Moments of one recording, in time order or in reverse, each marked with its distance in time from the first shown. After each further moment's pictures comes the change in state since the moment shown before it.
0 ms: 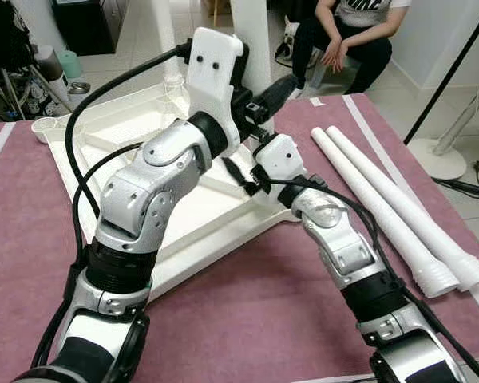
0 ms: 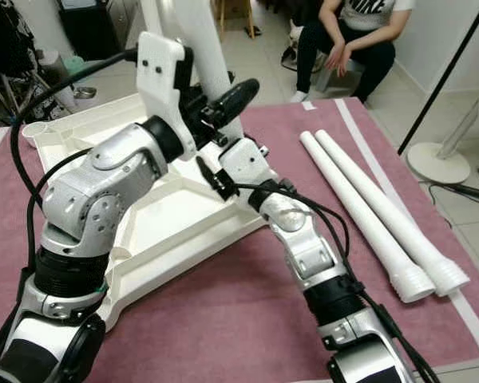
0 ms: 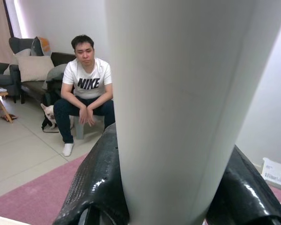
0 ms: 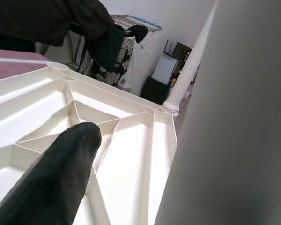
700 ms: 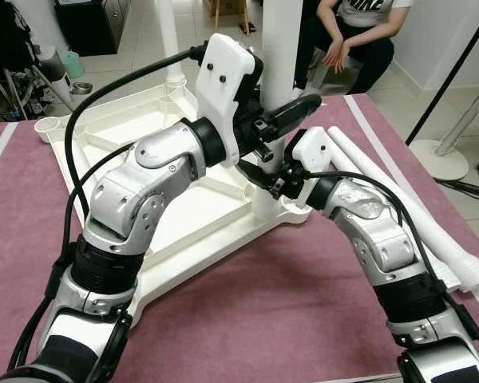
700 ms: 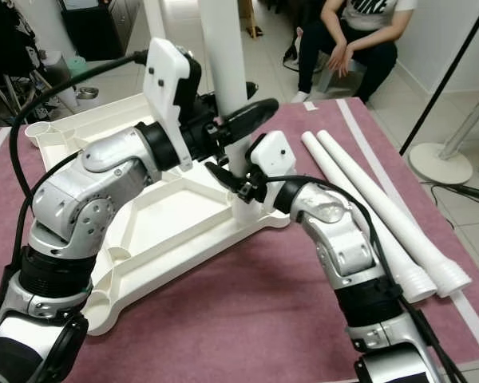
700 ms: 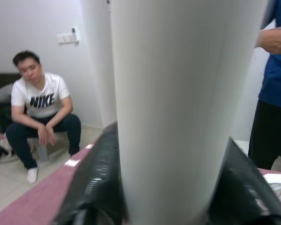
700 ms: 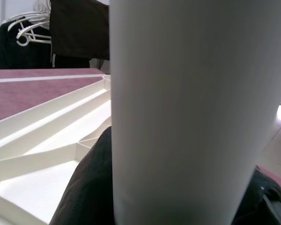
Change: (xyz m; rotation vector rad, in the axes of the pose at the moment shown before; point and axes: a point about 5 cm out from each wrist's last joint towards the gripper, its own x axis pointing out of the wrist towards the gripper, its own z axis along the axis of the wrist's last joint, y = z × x) left arm -0.006 -0.015 0.002 0.082 -0.023 -0.279; right arm -0.022 -0.018 0.012 0.156 -0.012 0.234
